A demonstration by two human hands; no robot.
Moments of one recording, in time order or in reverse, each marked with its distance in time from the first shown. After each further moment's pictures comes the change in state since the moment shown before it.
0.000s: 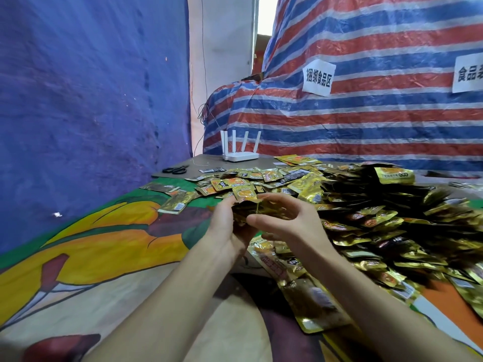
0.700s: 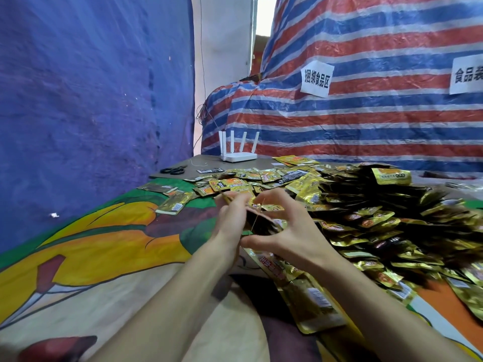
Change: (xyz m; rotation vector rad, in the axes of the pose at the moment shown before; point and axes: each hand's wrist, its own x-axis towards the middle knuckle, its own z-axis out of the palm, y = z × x) left_hand 0.014 -0.011 -0.005 0.570 0.060 0.246; right_hand -0.005 -0.005 -0.002 -0.299 -0.104 -0.166
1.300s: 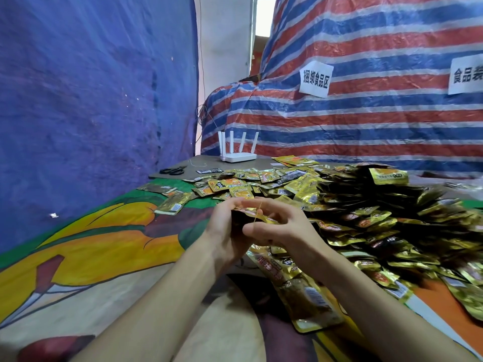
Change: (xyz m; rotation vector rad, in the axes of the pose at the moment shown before) left_hand -0.005 0.005 -0.005 -0.454 -0.280 -0.258; right_hand 0.002 0.000 -0.001 0.261 -0.090 0.141
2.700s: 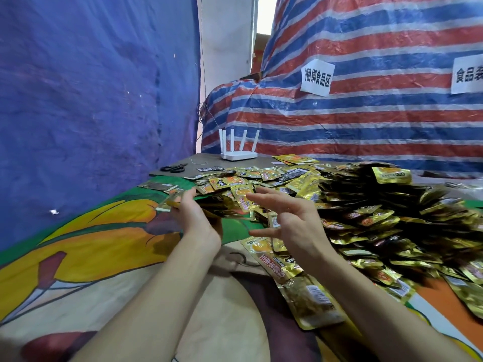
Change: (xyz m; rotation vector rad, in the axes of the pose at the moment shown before) left_hand 0.022 0.023 -0.028 -0.355 0.511 0.420; right_hand 0.003 0.002 0.007 0.181 0.088 -0.114
